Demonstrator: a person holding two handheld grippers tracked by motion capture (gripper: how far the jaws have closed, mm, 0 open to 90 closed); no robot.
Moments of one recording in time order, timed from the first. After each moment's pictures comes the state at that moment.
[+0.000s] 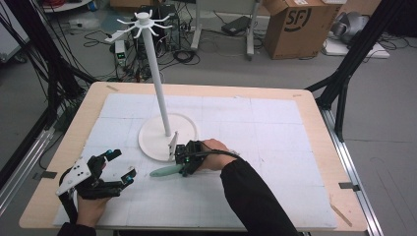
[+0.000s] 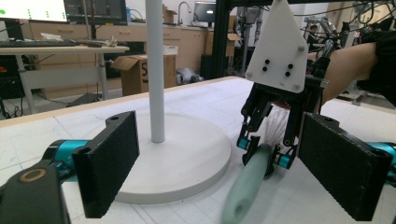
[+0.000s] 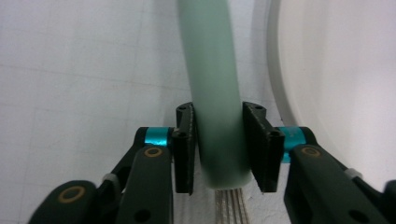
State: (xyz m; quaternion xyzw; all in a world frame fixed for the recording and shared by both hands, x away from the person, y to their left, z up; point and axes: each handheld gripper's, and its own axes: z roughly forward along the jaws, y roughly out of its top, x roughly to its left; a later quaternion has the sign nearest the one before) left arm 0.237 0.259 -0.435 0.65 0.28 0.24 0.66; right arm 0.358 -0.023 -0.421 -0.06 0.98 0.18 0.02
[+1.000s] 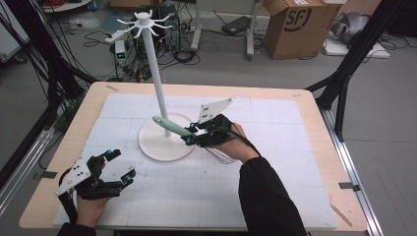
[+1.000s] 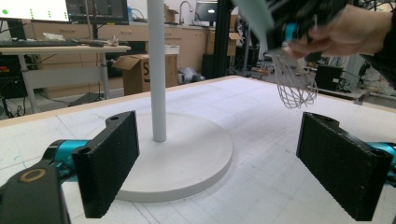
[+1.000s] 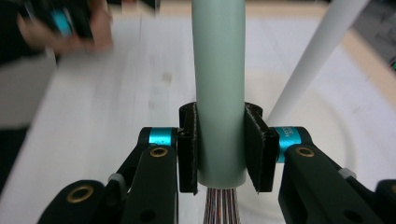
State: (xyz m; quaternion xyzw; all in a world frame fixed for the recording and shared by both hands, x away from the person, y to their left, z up) left arm 0.236 0.260 -0.435 0.65 0.28 0.24 0.66; right arm 0.370 -0.103 -0.330 0.06 0.86 0.50 0.06
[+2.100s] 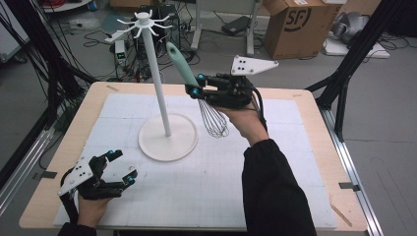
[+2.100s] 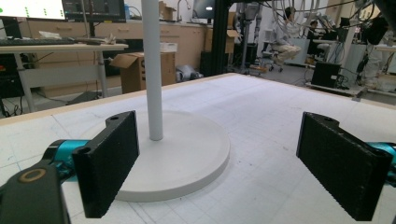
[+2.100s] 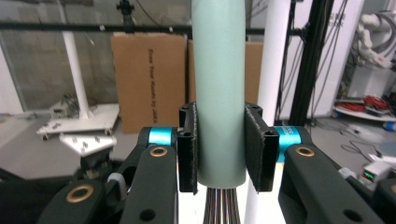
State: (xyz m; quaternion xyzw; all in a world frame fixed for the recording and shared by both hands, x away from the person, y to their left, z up) left arm 0.236 0.256 -0.436 0.66 0.28 0.24 0.66; right arm 0.375 -0.131 -0.224 0.08 0.72 0.69 0.07
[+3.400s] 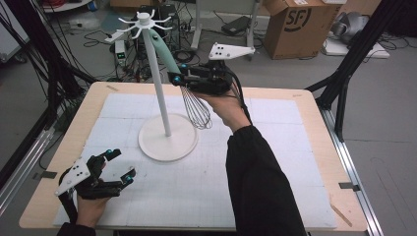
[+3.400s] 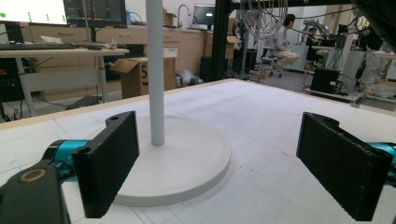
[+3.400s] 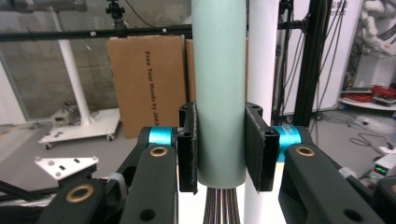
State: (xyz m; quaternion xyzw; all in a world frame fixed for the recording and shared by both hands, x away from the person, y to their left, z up) left arm 0.237 0.259 -0.435 0.65 0.27 0.24 0.66; right arm 0.405 -0.091 -0.221 0.10 0.73 0.68 0.06
